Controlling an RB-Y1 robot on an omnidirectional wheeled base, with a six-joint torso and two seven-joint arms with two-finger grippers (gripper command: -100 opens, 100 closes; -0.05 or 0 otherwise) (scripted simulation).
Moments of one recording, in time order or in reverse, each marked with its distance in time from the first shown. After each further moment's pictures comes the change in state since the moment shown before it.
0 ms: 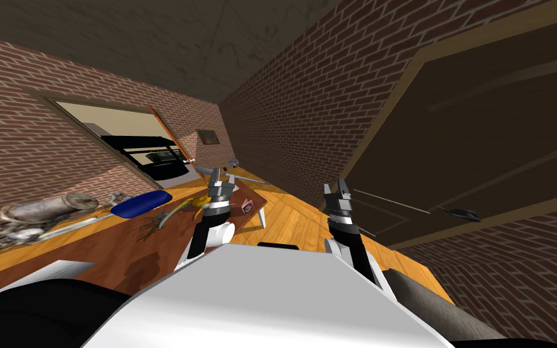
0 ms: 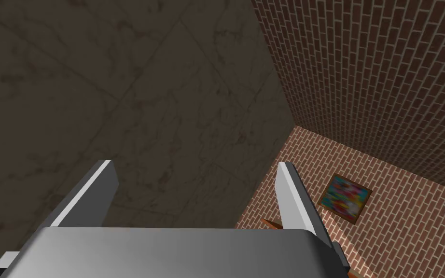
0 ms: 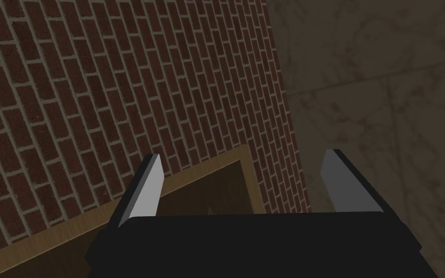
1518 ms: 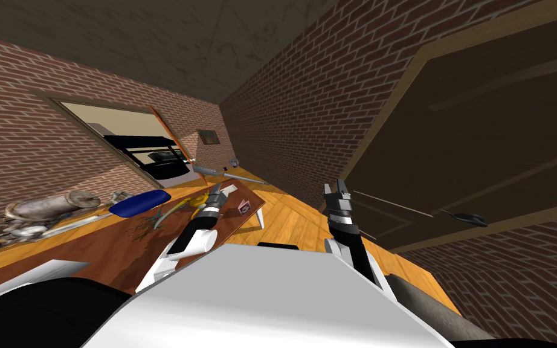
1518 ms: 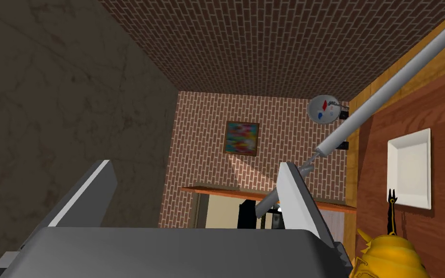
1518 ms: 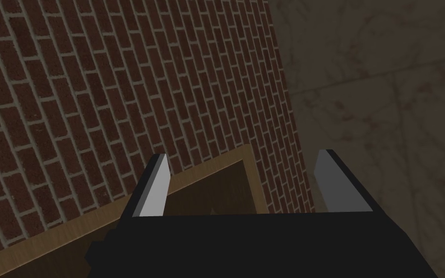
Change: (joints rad) left arm 0.072 0.143 0.212 0.109 0.067 0.403 0.103; right arm 0.000 0.000 0.000 0.000 0.000 0.000 0.000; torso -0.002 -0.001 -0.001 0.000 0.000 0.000
